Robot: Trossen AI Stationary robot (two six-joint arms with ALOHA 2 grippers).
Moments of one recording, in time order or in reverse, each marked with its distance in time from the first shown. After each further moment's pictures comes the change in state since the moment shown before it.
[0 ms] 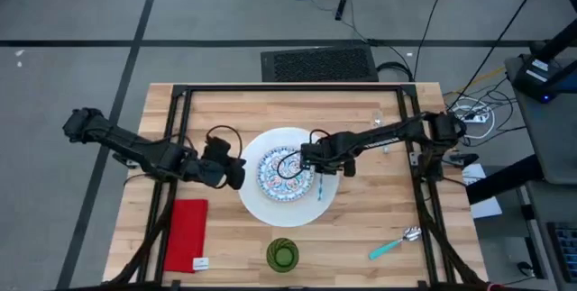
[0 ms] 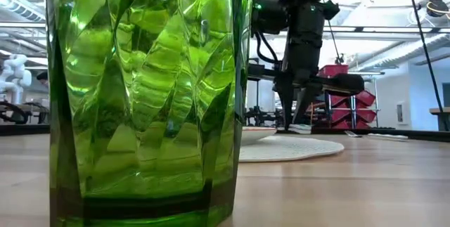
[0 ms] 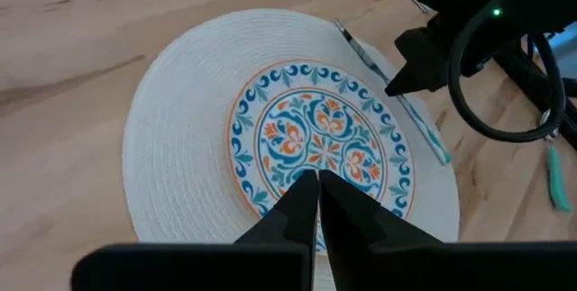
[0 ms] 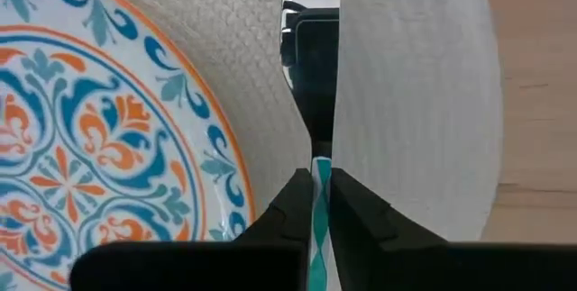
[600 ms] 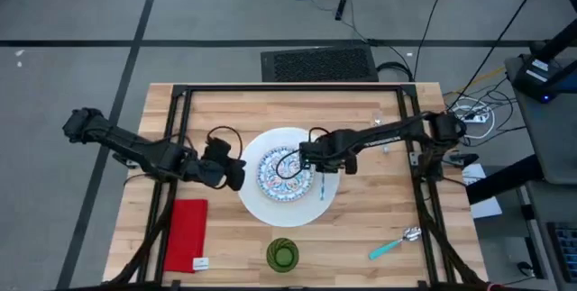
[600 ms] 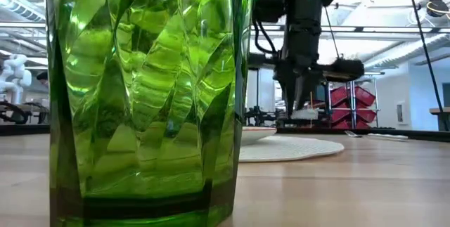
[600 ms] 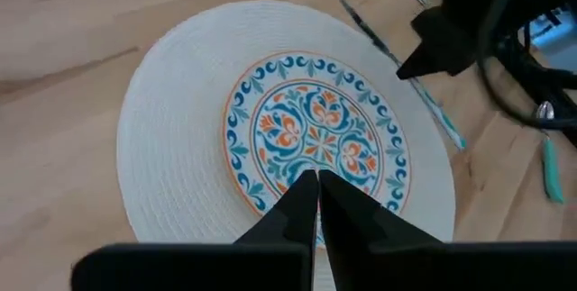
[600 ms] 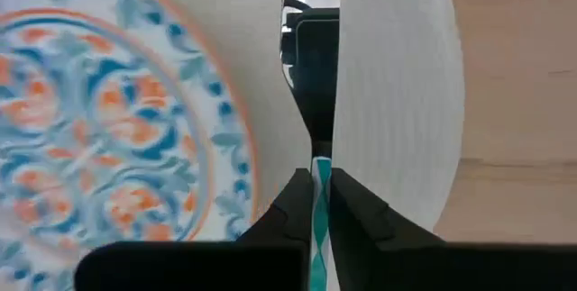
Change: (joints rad) left arm 0.000 0.000 0.000 0.000 0.021 0.000; right arm 0.000 -0.001 0.069 -0.104 0.002 -0.016
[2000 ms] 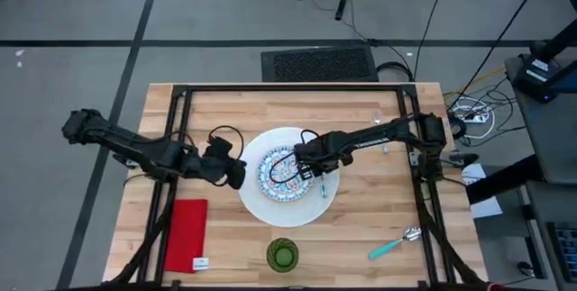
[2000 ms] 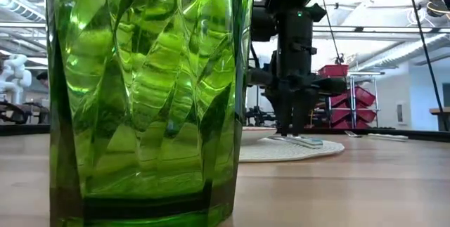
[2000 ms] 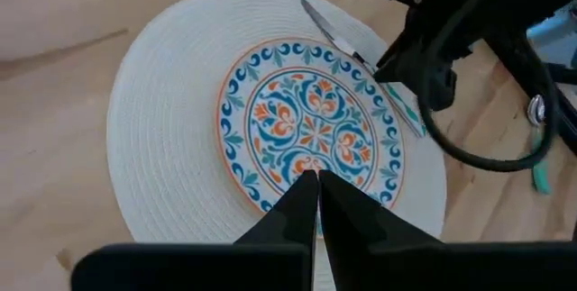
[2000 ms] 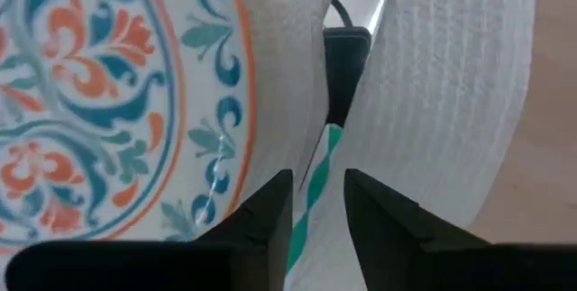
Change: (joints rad) left arm 0.038 -0.006 -0.001 0.006 0.079 0.002; right arm -0.026 0.107 0.041 -0.009 0.002 -0.473
